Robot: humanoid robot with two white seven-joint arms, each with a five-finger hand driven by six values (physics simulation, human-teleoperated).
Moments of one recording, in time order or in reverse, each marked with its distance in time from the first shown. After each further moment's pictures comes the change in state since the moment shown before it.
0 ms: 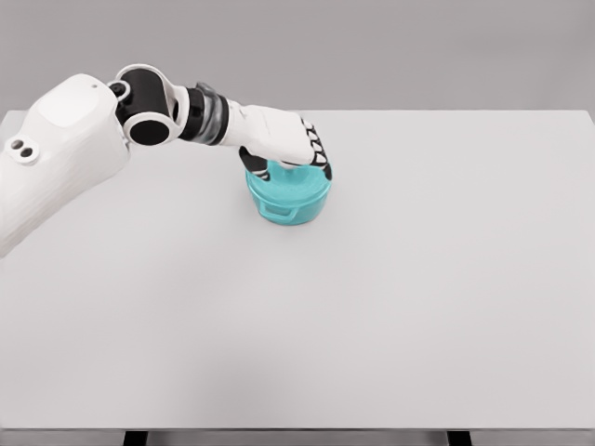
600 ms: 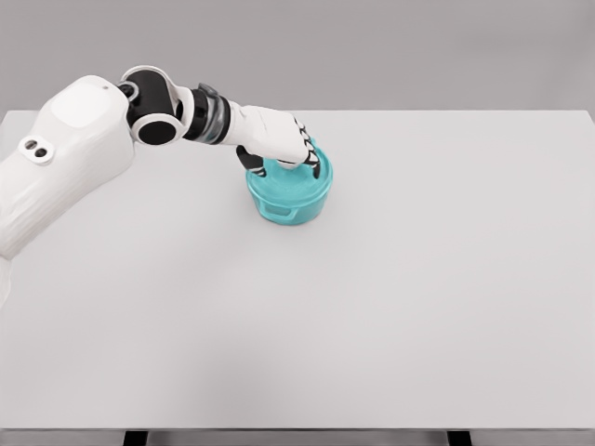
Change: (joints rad) left arm -0.002 -0.036 0.003 0.074 -0.078 0.000 0.000; right arm 0.000 0.000 0.000 0.000 0.000 0.000 0.000
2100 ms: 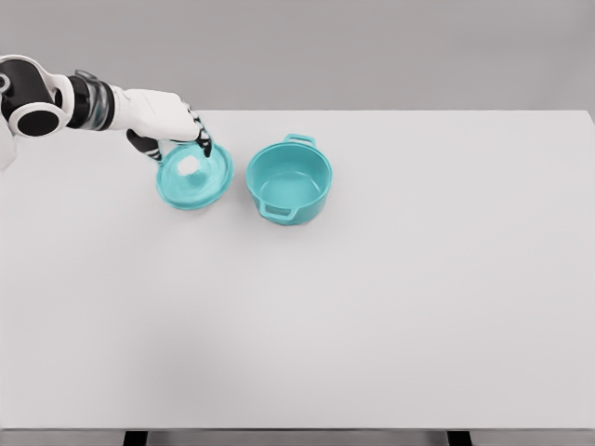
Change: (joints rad) left arm 0.009 0.270 0.025 -0.013 -0.009 0.000 0.000; right arm 0.000 0.000 0.000 0.000 0.000 0.000 0.000
